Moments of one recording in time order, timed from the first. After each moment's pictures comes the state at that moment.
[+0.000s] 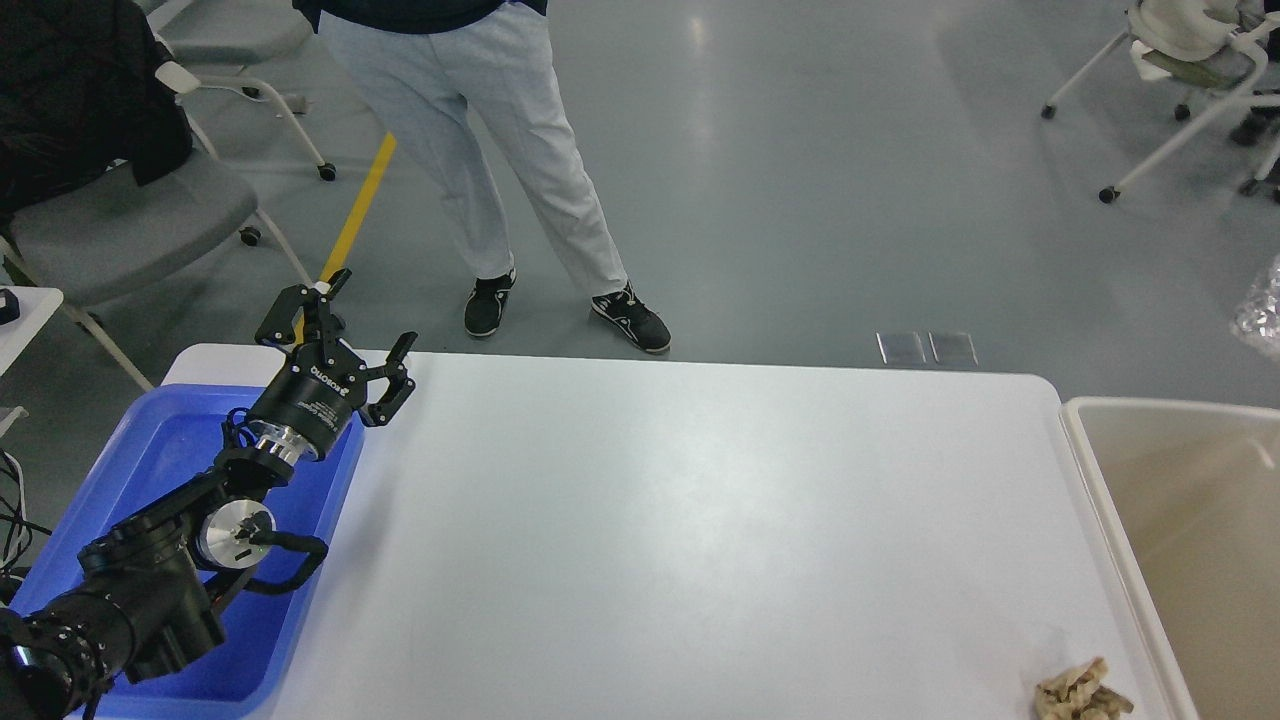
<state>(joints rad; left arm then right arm) -0.65 0.33 -0.60 -0.46 0.08 -0.61 -0.61 1.05 -1.12 -0.43 0.70 -0.56 0.05 0.39</state>
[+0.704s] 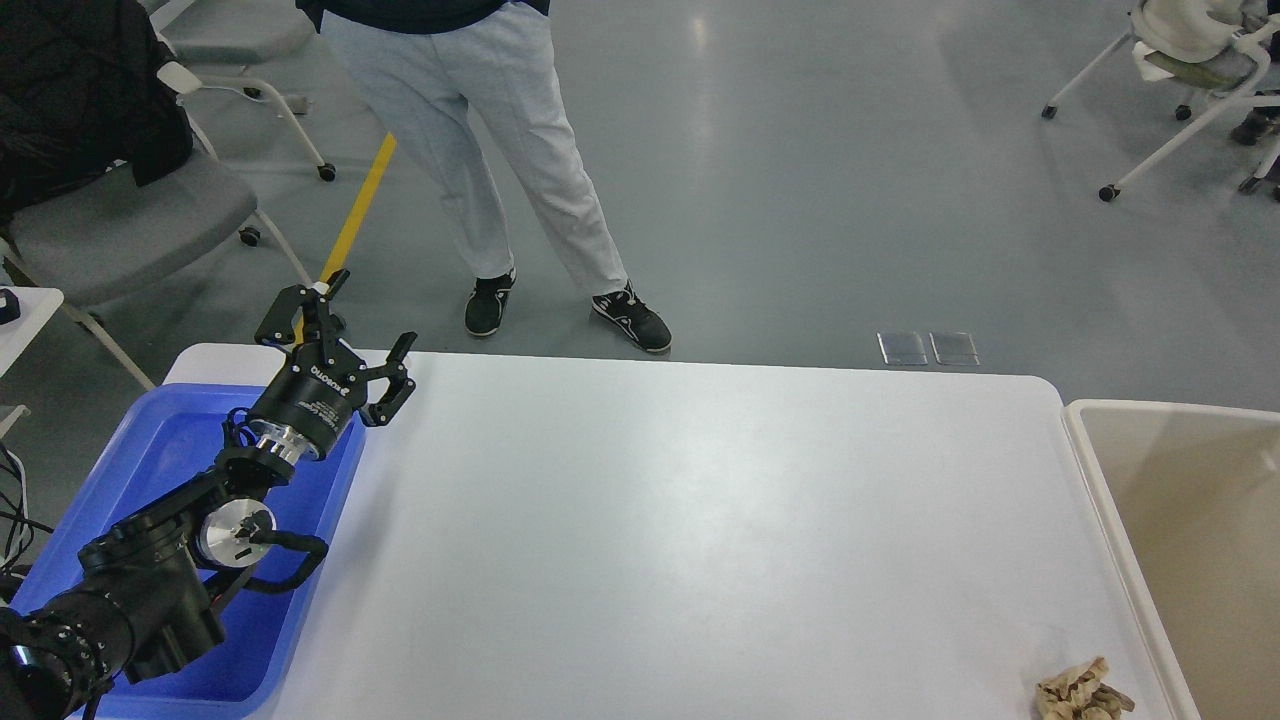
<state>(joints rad) -0.65 0.33 -0.60 -0.46 0.07 -0.61 -0.61 0.63 -0.63 -0.12 0.13 0.06 0.04 -0.01</state>
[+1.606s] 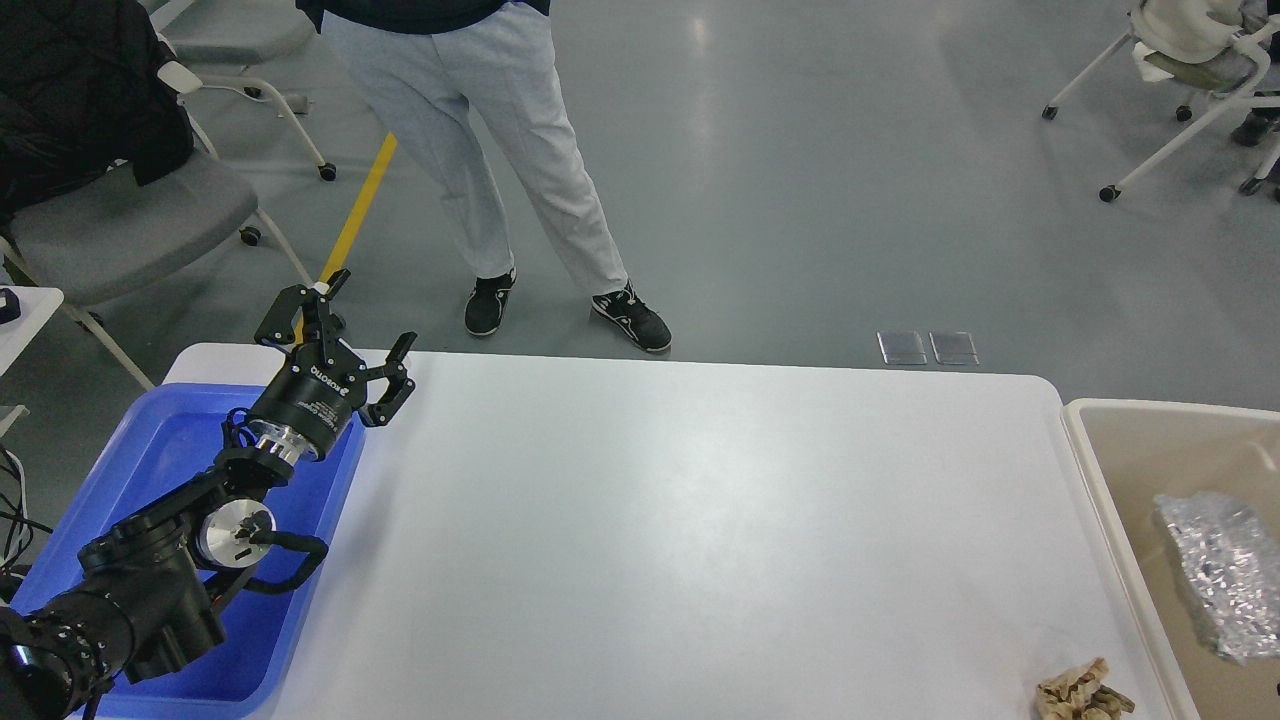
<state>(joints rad) -0.65 0.33 -0.60 -0.46 0.07 -0.61 -0.61 0.52 -0.46 -0.01 0.05 0.07 0.00 -0.05</state>
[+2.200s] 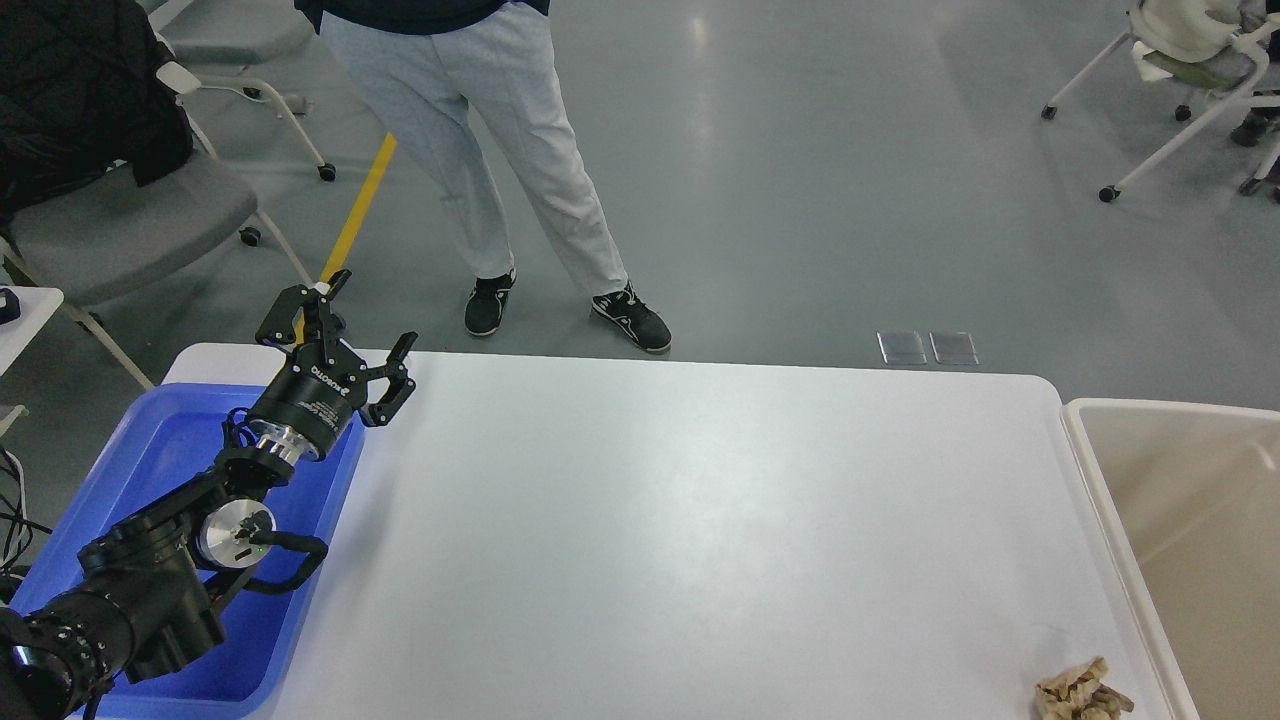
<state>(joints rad) -0.66 0.33 -0.60 -0.46 0.07 -0.61 -0.61 0.71 -0.54 0.31 0.05 0.08 0.06 -0.04</state>
